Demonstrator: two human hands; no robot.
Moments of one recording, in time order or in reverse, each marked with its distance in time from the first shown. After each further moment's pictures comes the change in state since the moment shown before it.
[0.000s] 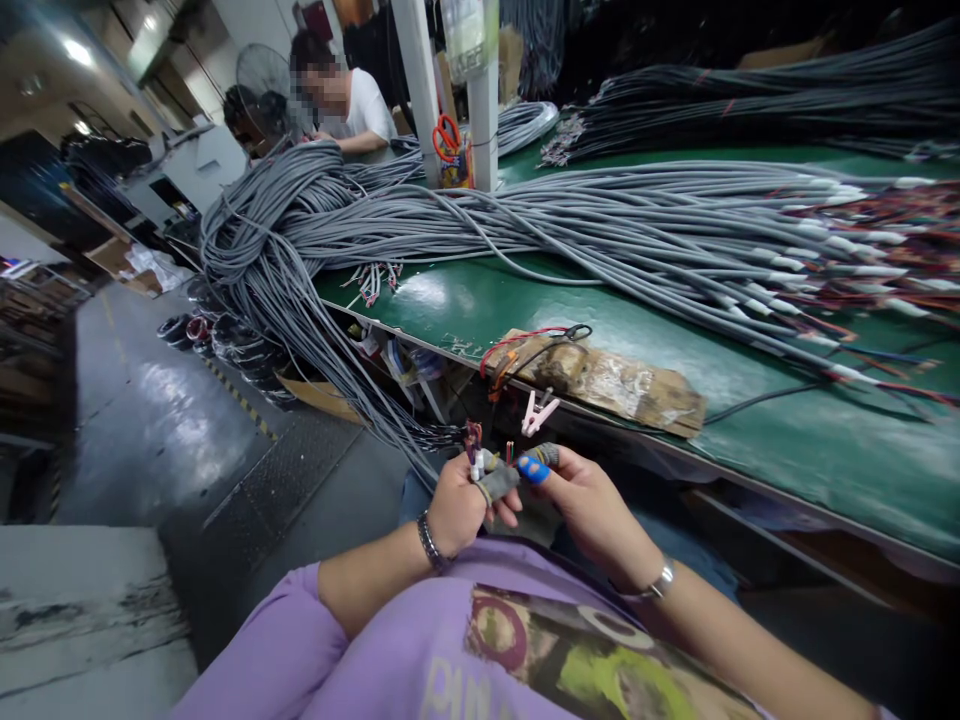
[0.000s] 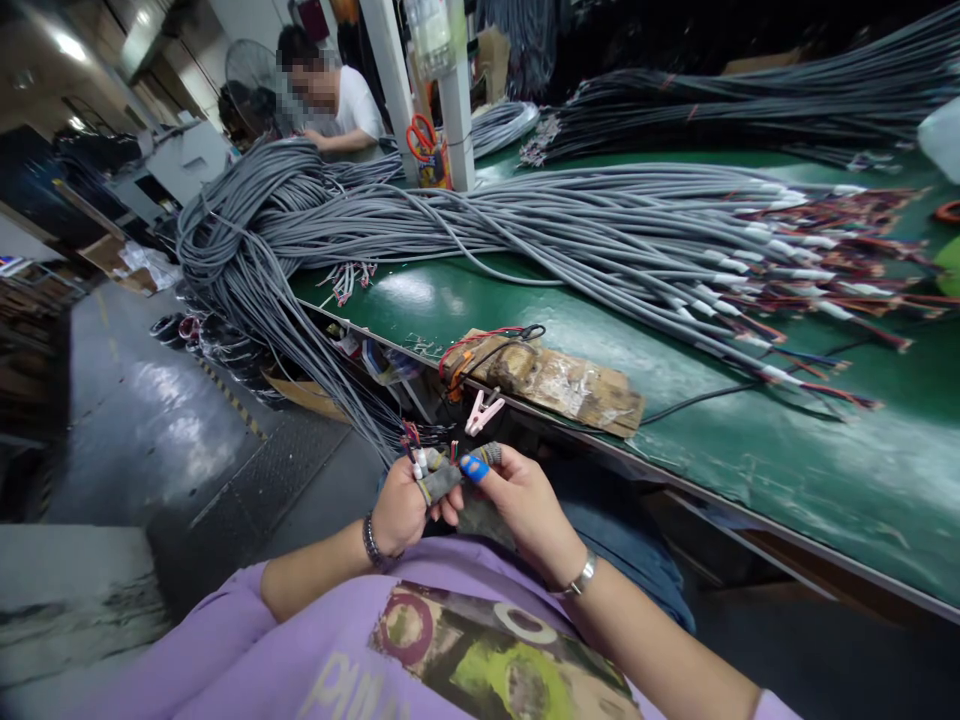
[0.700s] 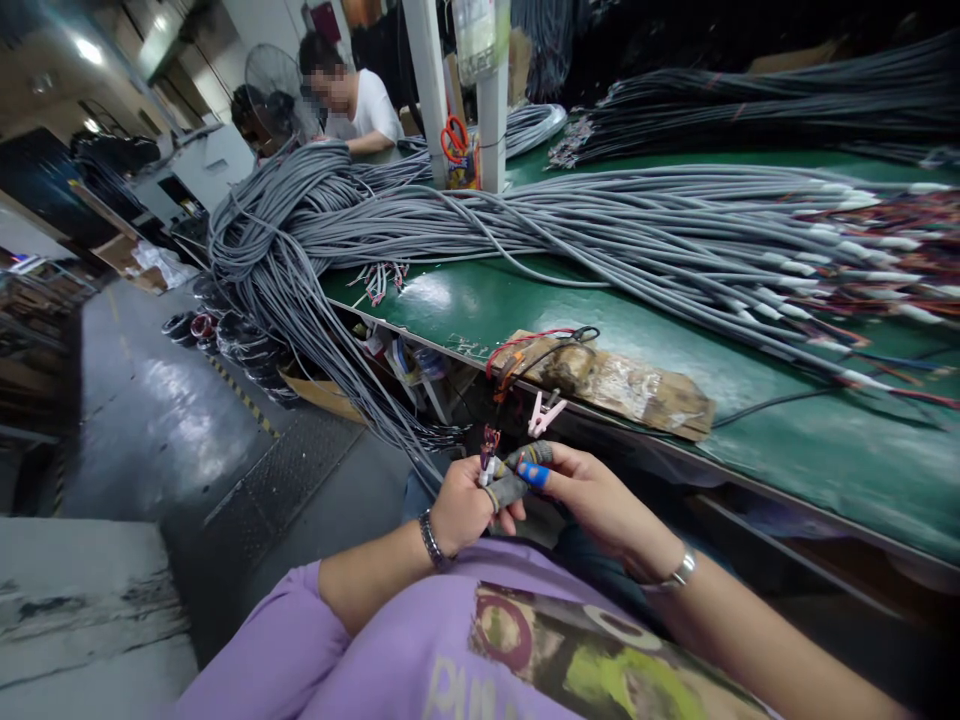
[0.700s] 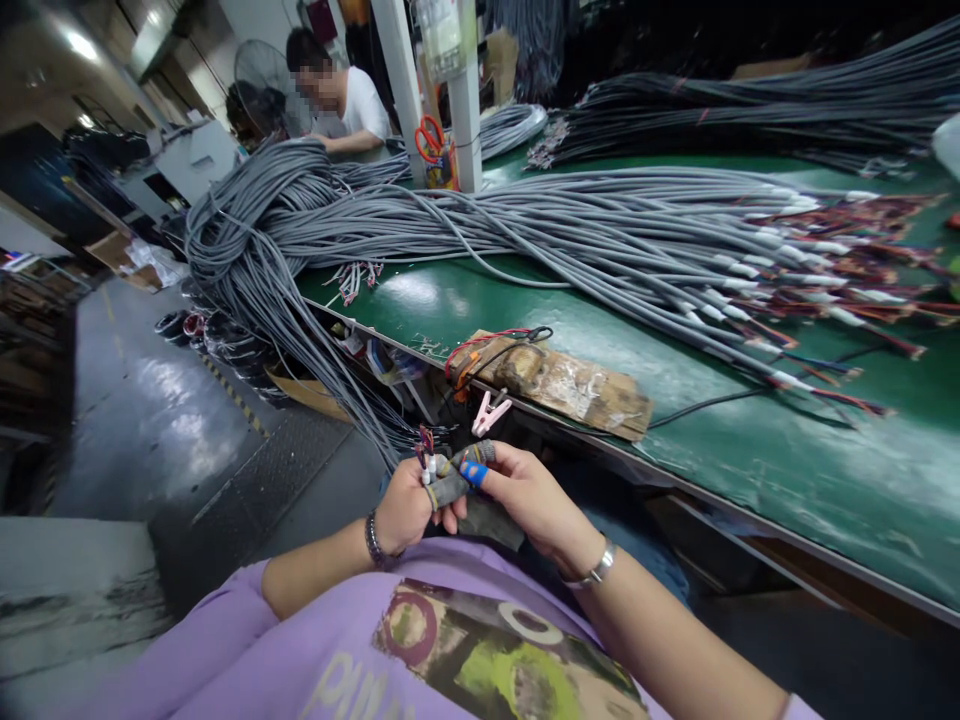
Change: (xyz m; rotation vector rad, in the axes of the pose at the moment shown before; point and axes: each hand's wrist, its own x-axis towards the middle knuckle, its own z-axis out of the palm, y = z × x) left_hand -0.003 0.005 -0.005 0.080 -0.101 0.013; right_hand 0.007 -0.013 -0.007 -0.023 -0.252 0.069
